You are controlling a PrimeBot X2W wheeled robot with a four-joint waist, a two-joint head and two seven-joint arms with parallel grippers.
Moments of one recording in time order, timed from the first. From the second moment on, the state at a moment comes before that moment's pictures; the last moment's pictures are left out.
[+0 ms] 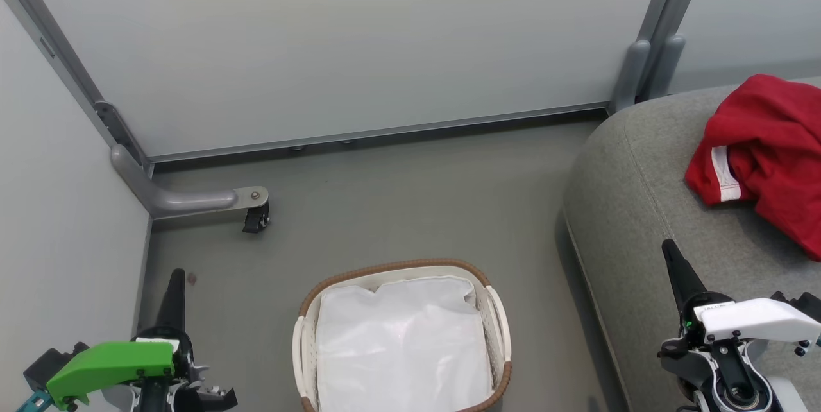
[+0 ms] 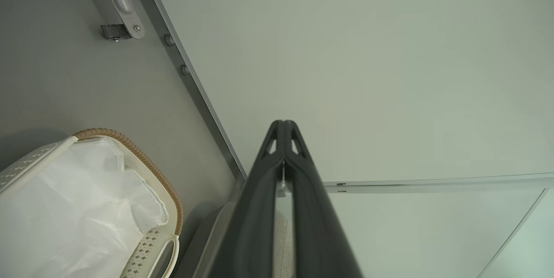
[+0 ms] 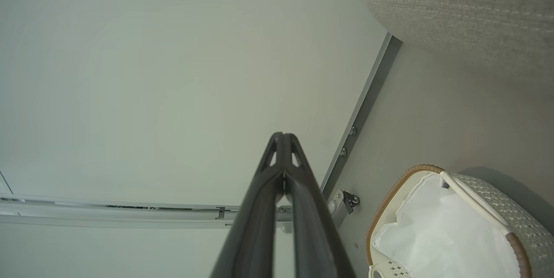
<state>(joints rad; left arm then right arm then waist) -0.08 0.05 0.10 0.29 -1.44 -0.12 0.07 -0.12 -0.05 -0.10 0.27 1.42 0.13 0.07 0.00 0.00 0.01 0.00</state>
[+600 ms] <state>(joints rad) -0.10 0.05 0.11 0.26 -1.56 -0.13 0.10 -0.11 -0.05 -0.11 0.25 1.55 0.13 0.10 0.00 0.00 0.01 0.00</state>
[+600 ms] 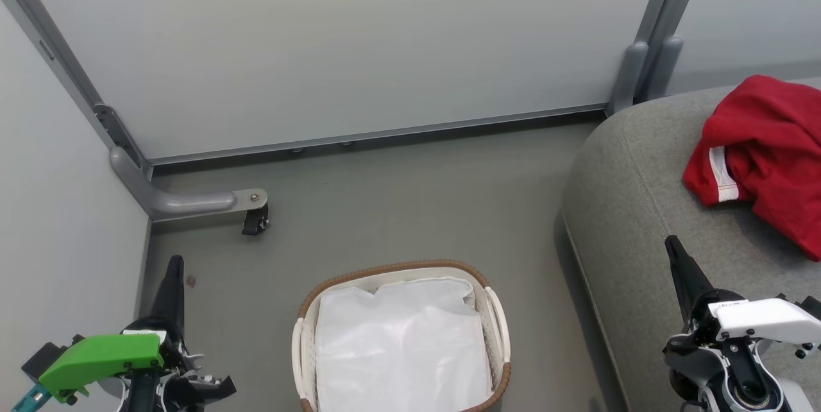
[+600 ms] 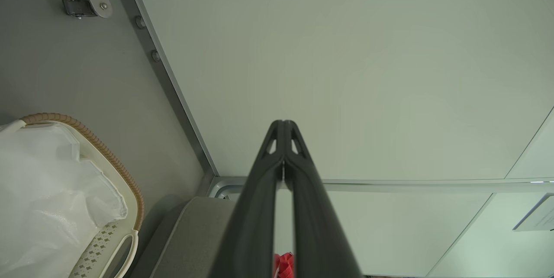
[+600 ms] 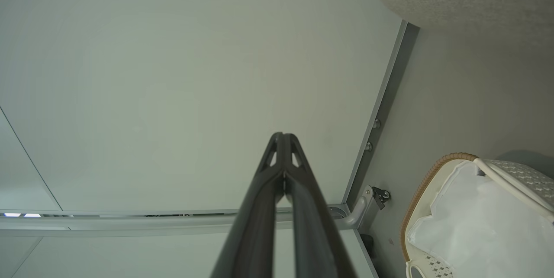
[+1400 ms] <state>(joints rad) -0.10 0.05 0.11 0.24 -1.61 -0.13 0.11 -0.11 -0.05 -0.11 0.24 1.61 0.13 0.11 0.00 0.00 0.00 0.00</state>
